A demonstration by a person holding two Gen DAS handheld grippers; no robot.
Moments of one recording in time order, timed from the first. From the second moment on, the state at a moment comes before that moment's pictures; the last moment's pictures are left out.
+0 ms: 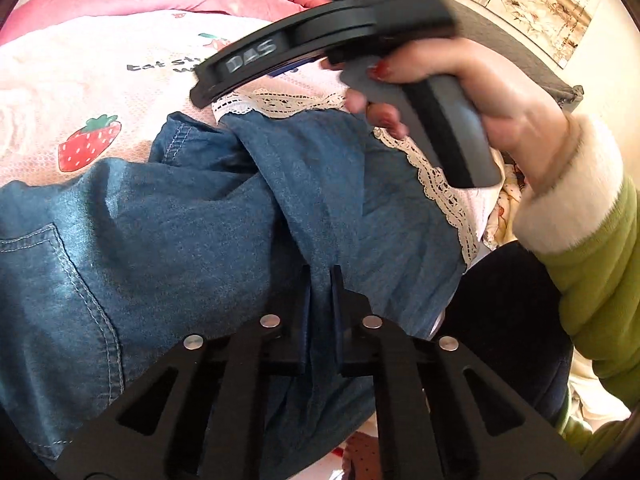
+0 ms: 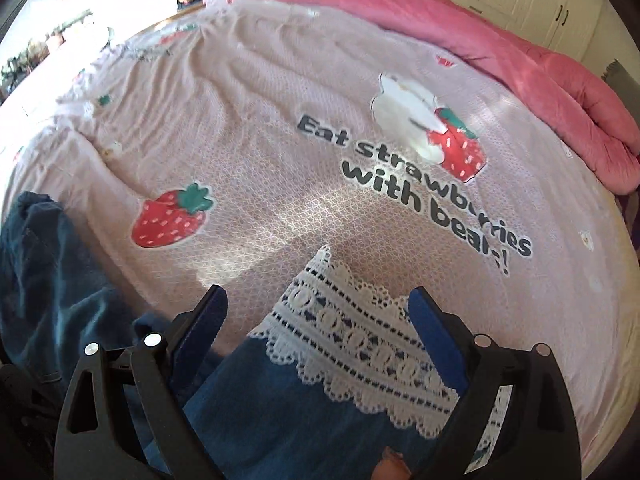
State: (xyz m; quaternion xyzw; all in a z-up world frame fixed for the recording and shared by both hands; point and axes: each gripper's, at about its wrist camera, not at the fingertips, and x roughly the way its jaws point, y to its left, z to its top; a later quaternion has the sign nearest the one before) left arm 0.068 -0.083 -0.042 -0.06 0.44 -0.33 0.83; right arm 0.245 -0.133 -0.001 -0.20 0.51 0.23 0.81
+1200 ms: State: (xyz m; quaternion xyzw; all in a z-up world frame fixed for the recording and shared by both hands) left arm 0.024 -0.120 -0.022 0.08 0.35 -0.38 0.85; right arm 0.074 -0.370 0.027 0.06 0.52 0.19 0.83
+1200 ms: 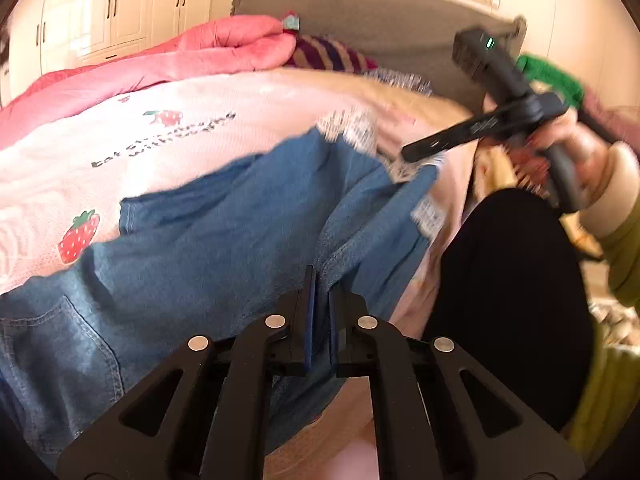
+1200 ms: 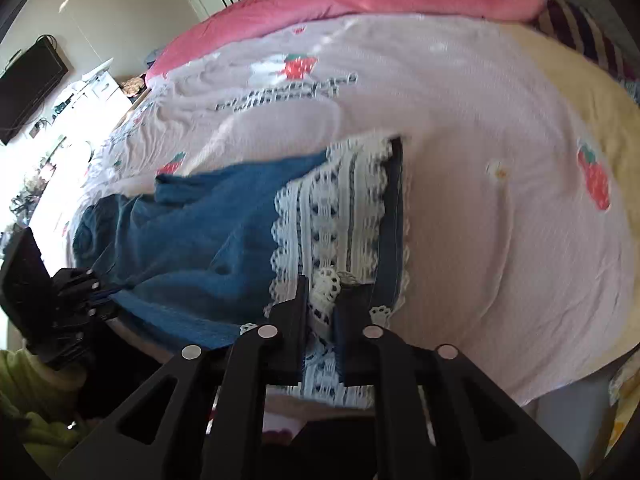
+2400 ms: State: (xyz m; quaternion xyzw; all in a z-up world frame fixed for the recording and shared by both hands) left arm 0.032 -0.092 -0.002 0.06 0.36 -0.38 0.85; right arm 0.094 -0.384 0.069 0.10 0.46 0.15 0.87
